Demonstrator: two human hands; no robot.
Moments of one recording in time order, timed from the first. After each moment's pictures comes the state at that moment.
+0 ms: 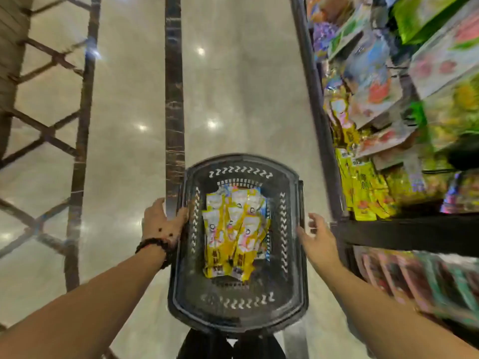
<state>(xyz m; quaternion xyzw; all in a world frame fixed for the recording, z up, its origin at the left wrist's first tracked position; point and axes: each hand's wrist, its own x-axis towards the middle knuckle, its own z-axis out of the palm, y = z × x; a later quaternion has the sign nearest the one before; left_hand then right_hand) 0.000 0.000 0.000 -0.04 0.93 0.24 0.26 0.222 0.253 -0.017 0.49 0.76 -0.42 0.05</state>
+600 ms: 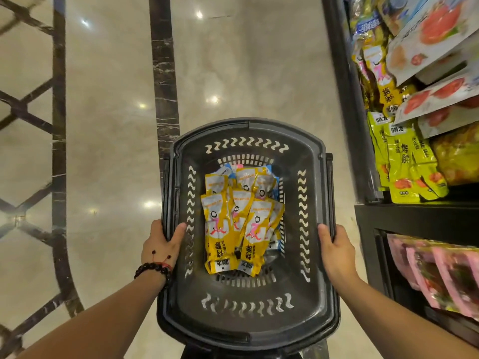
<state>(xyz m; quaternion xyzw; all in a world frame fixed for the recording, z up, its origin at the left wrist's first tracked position) 0.042 -0.041 -0.145 -0.09 0.92 0.23 0.30 0.251 0.238 -0.149 0.60 0.67 -0.44 0.06</state>
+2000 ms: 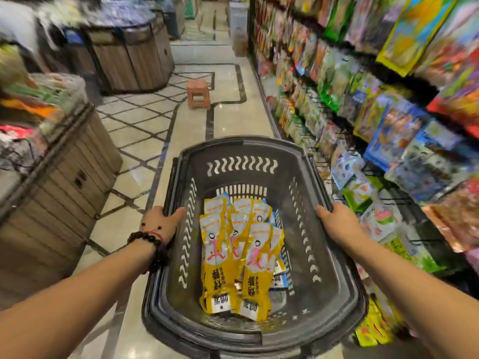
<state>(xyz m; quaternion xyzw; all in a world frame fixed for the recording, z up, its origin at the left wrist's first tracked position) -0.191 -0.006 0.438 0.00 0.93 0.36 0.13 0.011 0.317 0.443 0.45 0.83 -0.32 -0.07</state>
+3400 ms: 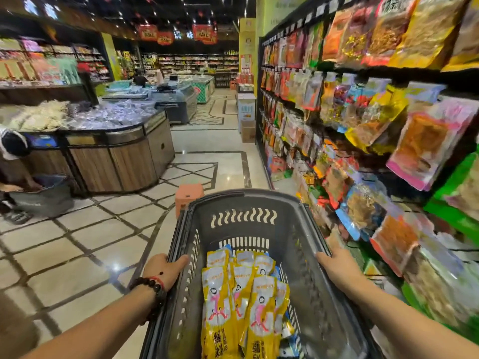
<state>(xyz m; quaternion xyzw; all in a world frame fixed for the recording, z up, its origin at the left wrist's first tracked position) -1.098 0.626 0.508 0.02 0.93 0.36 0.11 -0.905 0.950 0.515 0.38 0.86 -0.34 -0.10</state>
